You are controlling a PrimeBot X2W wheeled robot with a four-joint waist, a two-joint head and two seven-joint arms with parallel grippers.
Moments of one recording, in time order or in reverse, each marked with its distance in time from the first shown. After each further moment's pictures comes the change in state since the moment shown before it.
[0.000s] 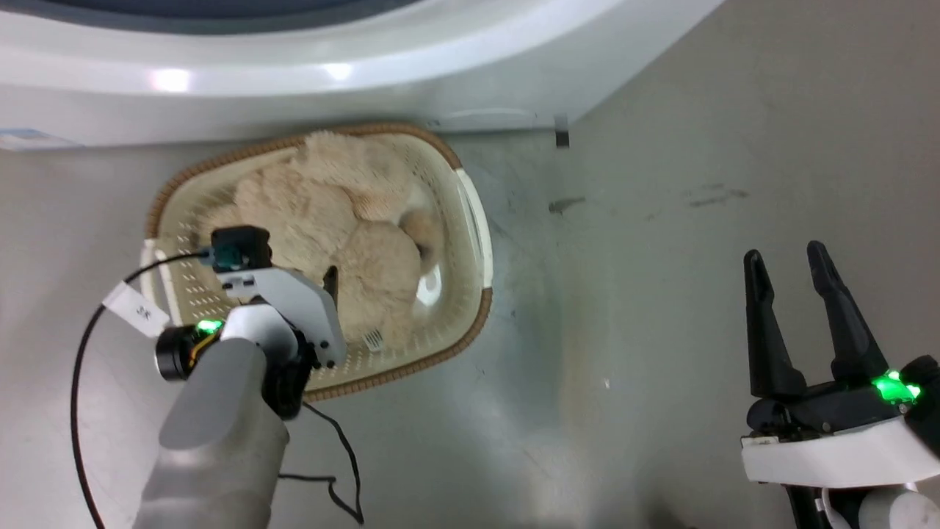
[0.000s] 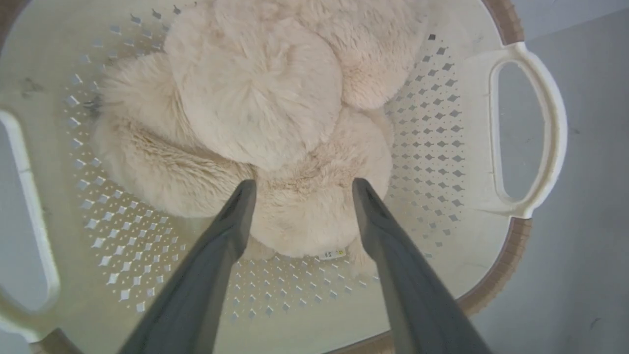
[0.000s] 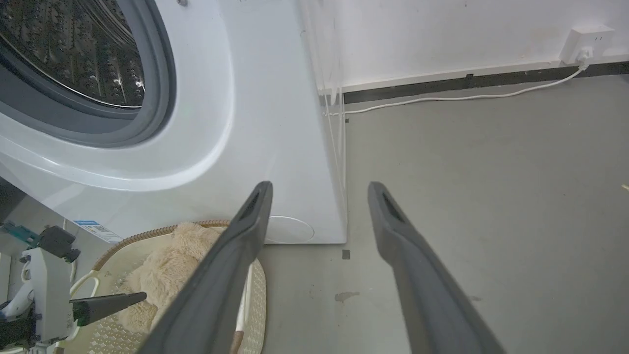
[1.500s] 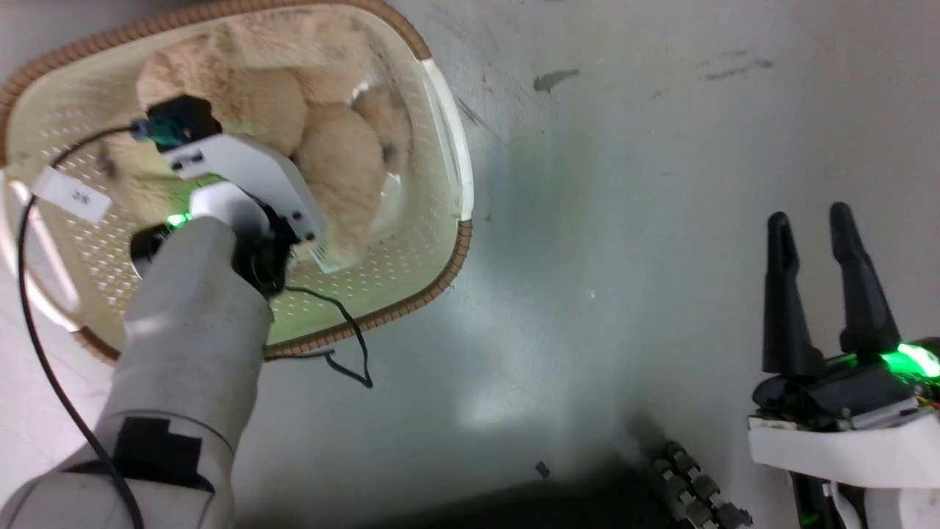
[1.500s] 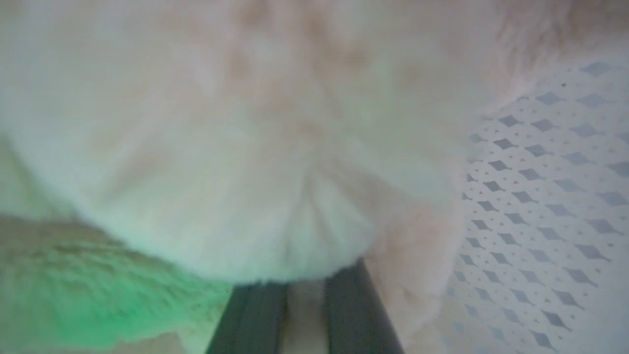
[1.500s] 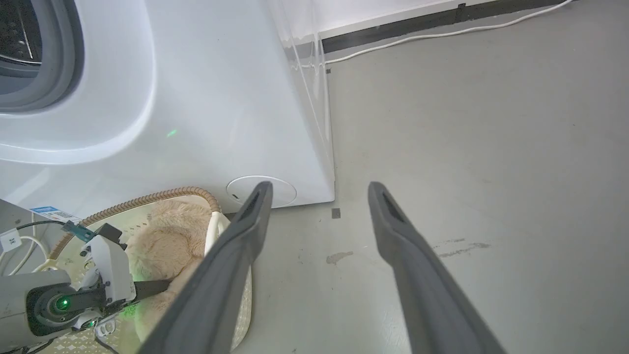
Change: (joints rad) left arm -0.389 -0.002 -0.046 0.370 -0.229 -0.017 -0.099; right arm -0.041 0.000 0.028 -0.056 0.095 0.000 -0.076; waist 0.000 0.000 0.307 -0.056
